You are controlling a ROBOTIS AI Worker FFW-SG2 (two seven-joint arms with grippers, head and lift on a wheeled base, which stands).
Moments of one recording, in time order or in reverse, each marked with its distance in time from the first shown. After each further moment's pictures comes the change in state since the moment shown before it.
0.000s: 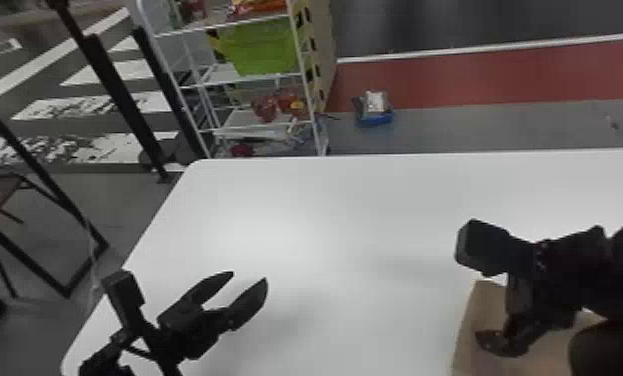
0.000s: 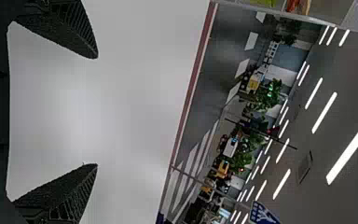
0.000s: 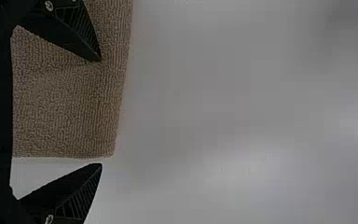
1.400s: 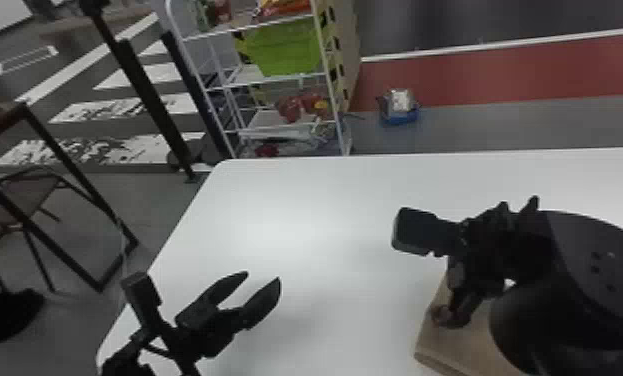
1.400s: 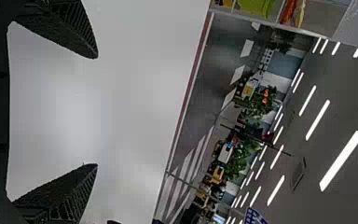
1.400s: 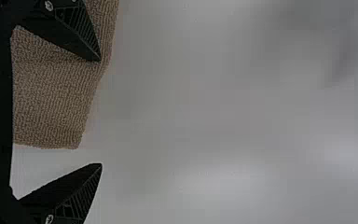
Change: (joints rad) left arm 0.002 0.000 0.042 0.018 0.022 -0.012 -0.013; right arm -0.171 0.210 0.121 0.283 0.063 -0.088 -0.060
